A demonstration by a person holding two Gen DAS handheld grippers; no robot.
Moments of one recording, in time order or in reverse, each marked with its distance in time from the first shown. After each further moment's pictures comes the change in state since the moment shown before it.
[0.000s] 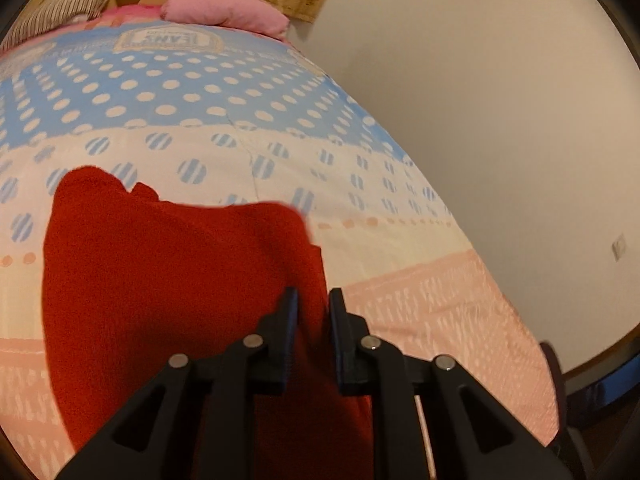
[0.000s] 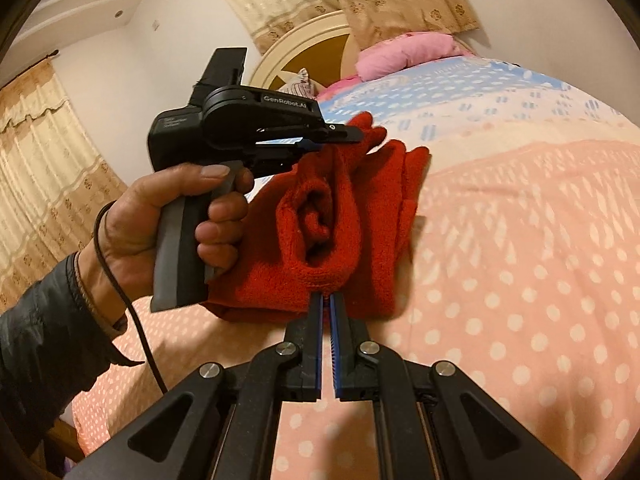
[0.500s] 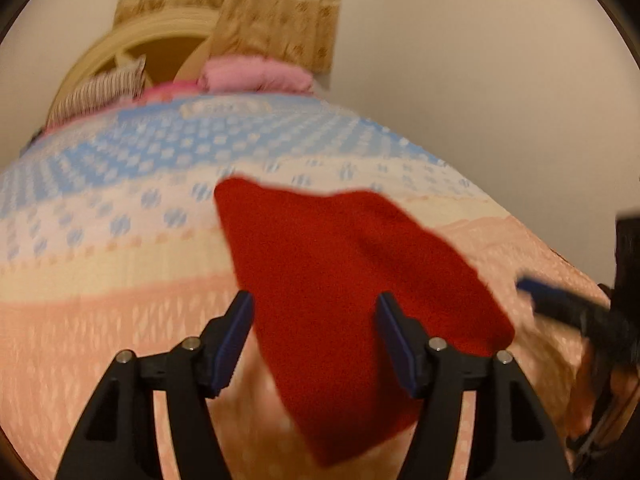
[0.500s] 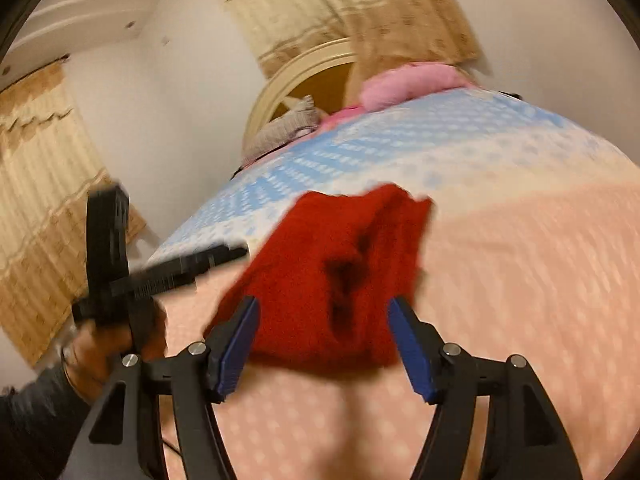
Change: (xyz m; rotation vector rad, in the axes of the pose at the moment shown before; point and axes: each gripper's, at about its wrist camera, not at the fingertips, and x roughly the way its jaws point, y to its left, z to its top) left arm -0.101 0.062 -0.094 0.140 -0.192 0.223; right arm -0.004 0.025 0.050 -0.060 -0.083 -0.008
